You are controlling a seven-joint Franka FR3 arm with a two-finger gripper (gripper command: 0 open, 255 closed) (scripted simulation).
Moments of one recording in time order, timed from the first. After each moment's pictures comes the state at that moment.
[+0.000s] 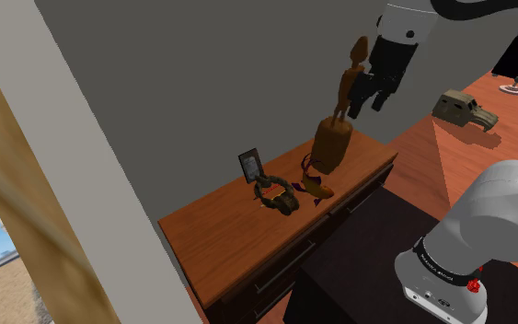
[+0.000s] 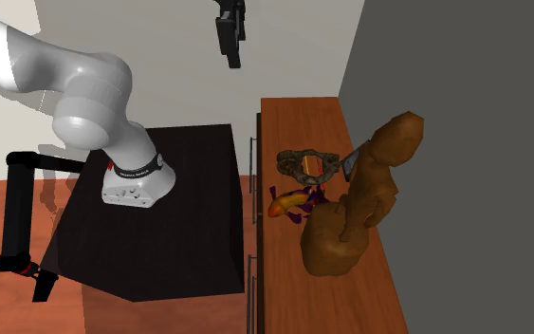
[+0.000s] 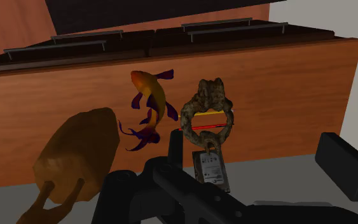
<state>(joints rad) 0.02 -0.83 0.01 -2.46 0.08 1.68 0.16</state>
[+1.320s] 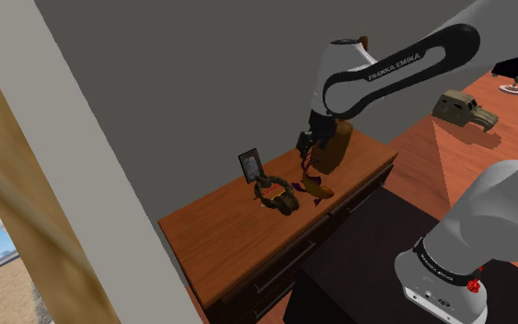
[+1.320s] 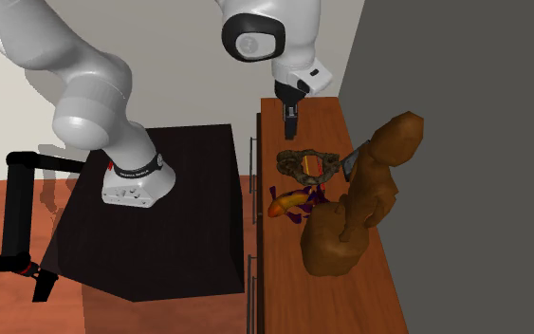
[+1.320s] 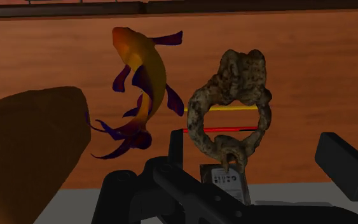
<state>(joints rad) 0.02 -0.27 0.01 -2.57 0.05 2.34 0.07</state>
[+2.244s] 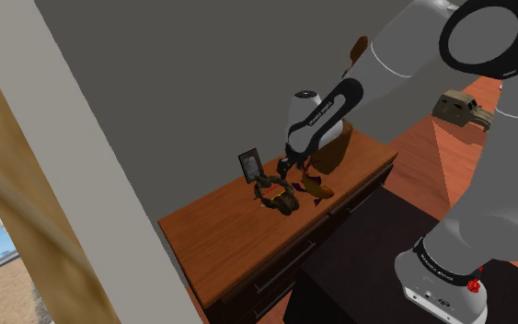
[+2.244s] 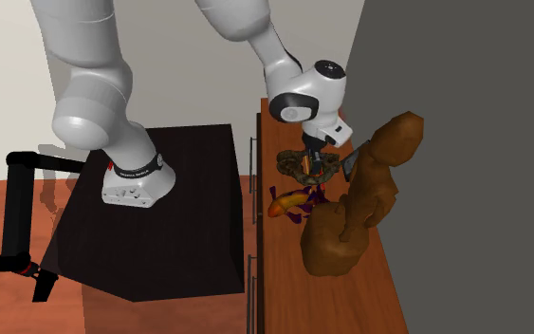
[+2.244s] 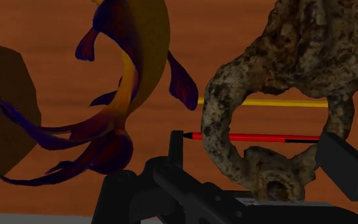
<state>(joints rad) 0.02 0.31 0.00 -2.36 0.02 2.69 0.02</state>
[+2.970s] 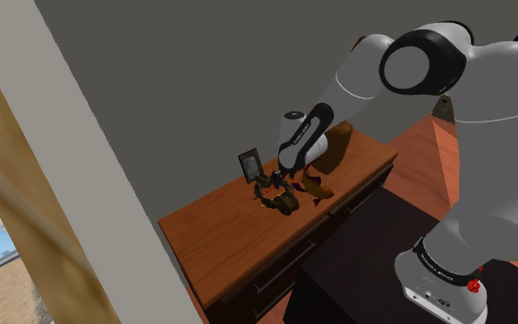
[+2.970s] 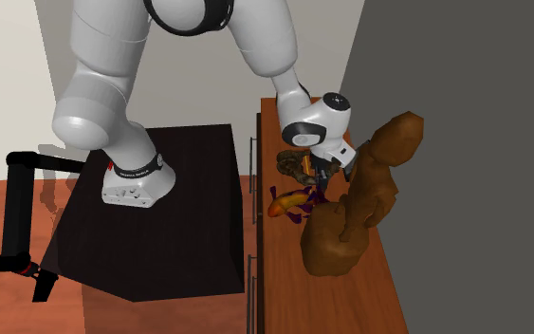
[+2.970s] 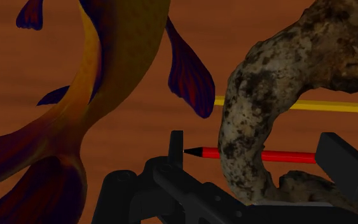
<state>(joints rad) 0.02 0.60 -0.01 -2.20 0.01 2.80 0.01</state>
